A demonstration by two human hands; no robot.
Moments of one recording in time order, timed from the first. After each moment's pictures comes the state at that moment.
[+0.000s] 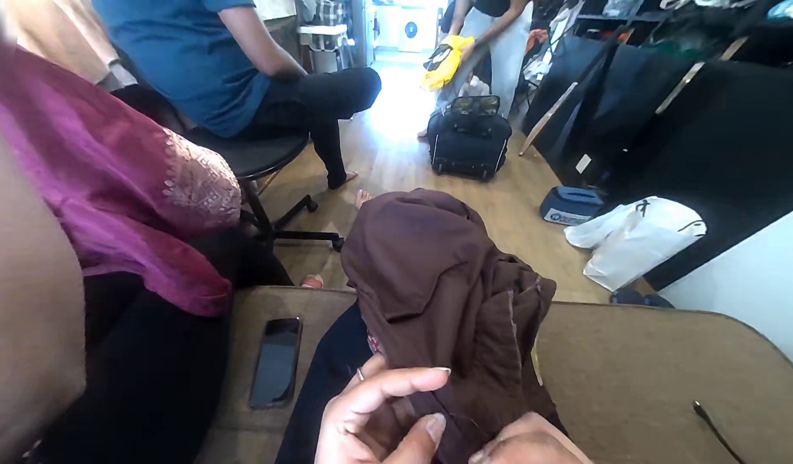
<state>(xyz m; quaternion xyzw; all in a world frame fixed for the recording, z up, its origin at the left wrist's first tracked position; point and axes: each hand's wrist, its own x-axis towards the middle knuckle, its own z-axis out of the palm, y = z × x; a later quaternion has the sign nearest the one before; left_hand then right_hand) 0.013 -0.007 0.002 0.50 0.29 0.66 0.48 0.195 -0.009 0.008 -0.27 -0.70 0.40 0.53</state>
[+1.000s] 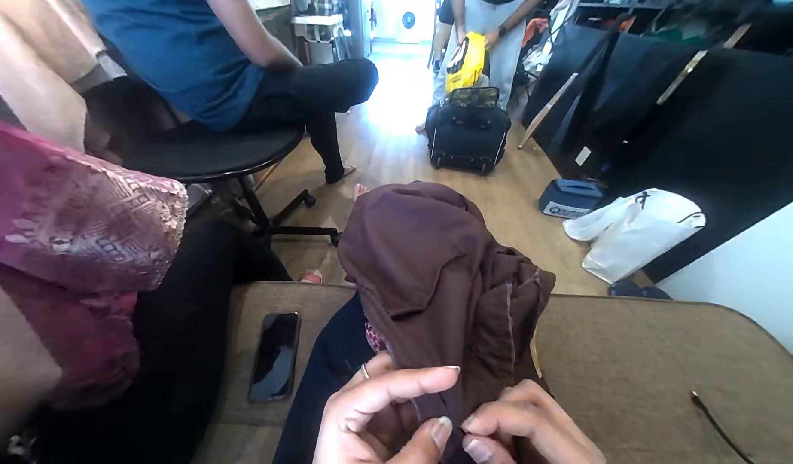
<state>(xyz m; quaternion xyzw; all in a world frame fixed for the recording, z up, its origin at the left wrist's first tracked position) 0.011 -0.006 0.002 0.53 0.29 0.64 0.48 0.190 -0.001 0.001 -0.34 -0.70 0.33 0.54</state>
